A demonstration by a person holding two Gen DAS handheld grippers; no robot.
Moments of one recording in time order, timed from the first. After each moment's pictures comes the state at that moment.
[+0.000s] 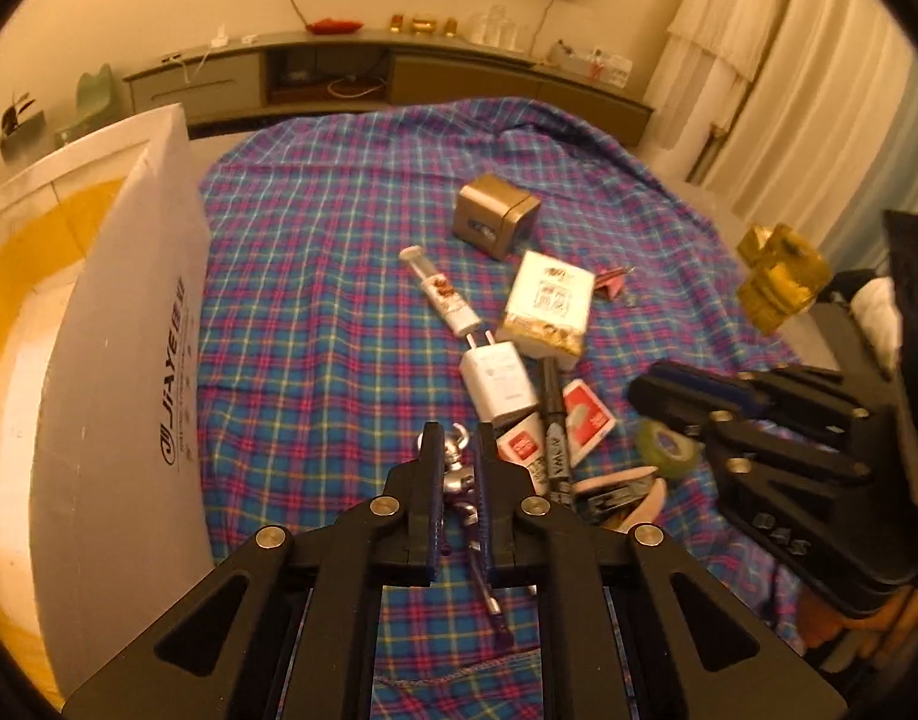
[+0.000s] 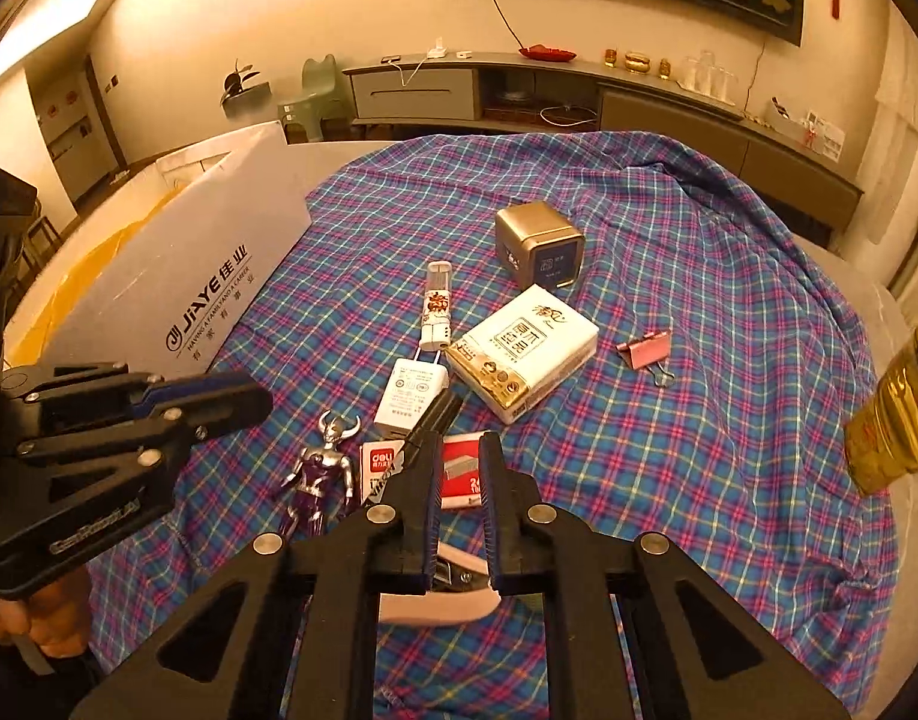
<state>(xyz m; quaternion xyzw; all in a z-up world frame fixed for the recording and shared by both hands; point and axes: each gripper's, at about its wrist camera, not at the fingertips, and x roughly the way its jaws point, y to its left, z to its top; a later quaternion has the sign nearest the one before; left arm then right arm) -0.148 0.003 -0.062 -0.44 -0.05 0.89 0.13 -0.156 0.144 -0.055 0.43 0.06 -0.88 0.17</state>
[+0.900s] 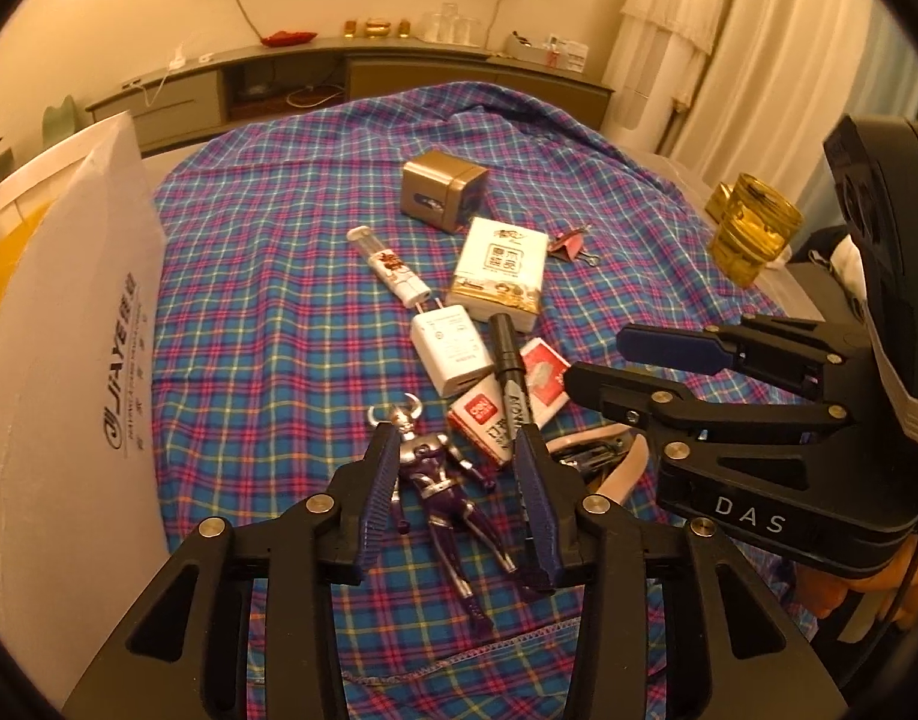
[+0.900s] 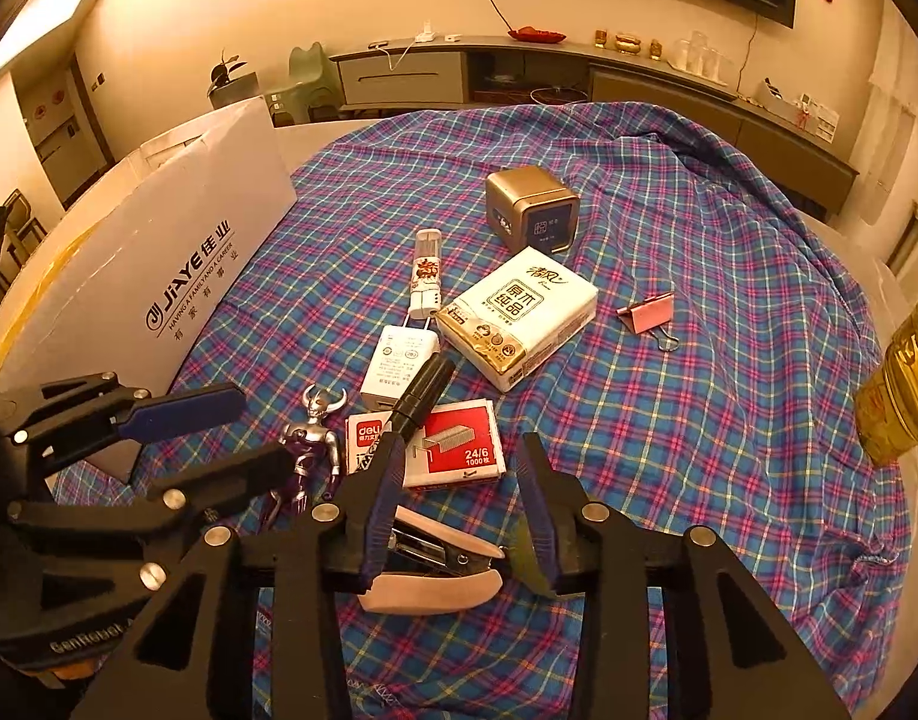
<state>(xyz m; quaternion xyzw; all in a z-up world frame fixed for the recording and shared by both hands) -0.136 0.031 -0.079 -0.44 -0.01 0.88 0.17 -0.154 0.149 -0.074 0.46 0.05 -0.87 0.16</state>
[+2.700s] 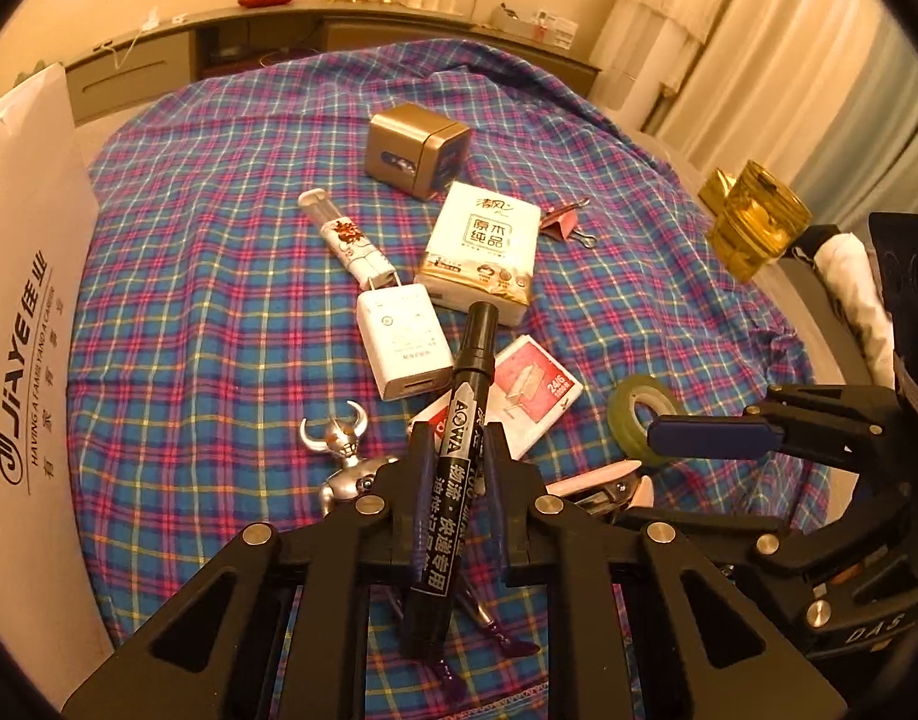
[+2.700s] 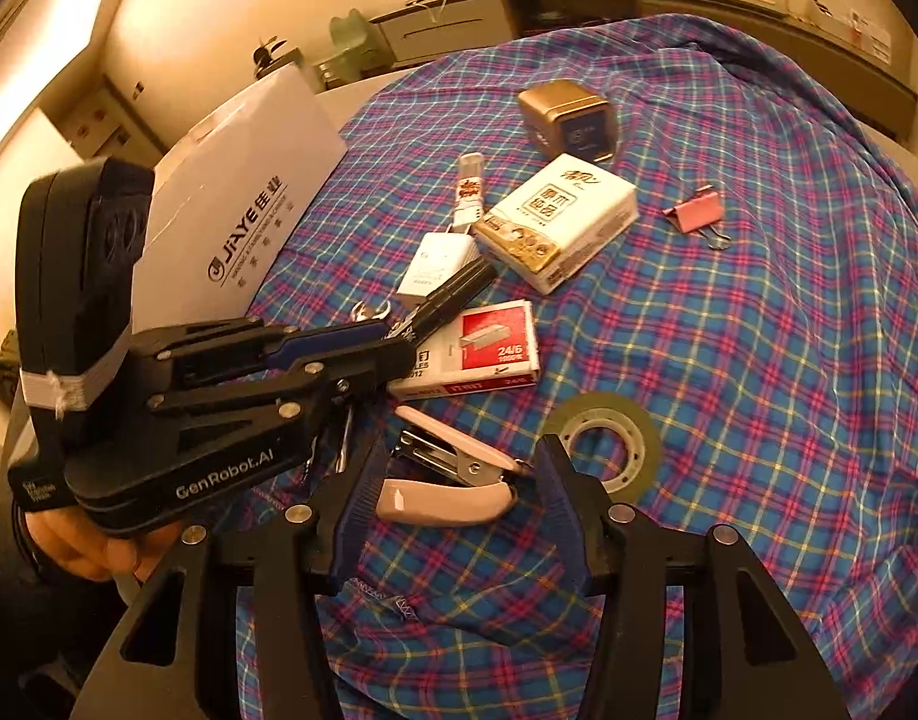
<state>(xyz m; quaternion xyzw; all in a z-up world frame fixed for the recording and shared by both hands) -0.169 0.044 -0.109 -0.47 -0.03 0.86 0.20 -0.143 0.172 -0.088 0.52 -0.01 -0.82 0.25</state>
